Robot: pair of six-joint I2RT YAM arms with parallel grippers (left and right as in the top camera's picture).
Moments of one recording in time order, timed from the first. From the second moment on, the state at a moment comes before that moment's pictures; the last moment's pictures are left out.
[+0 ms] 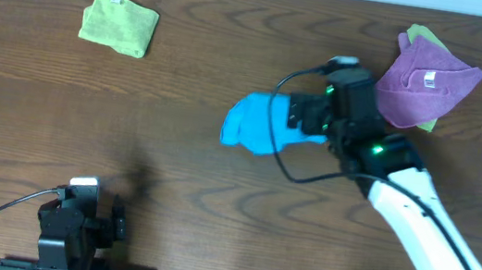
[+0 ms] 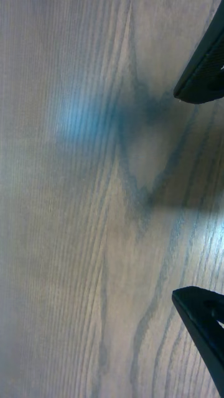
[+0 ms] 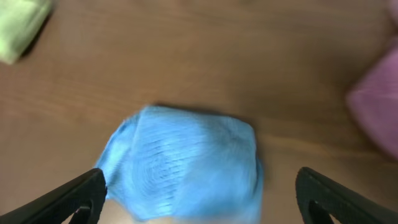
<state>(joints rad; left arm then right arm) 0.01 0.01 0.33 -1.05 -0.14 -0.01 0.41 1.40 1.10 -0.49 0.11 0.30</state>
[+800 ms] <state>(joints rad) 0.01 0.01 0.33 -1.05 -0.14 -0.01 0.42 1.73 1.03 -0.39 -0.40 0.26</state>
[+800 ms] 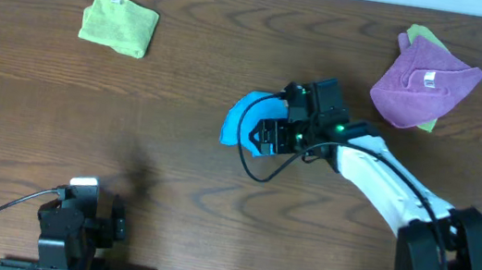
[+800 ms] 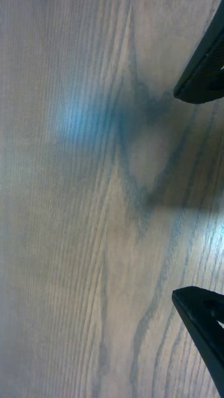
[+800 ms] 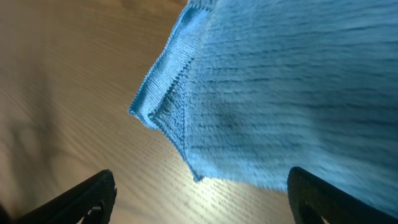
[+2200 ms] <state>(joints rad) 0.01 0.01 0.33 -1.05 -0.14 -0.01 0.54 1.84 1.03 -0.29 -0.07 0.10</state>
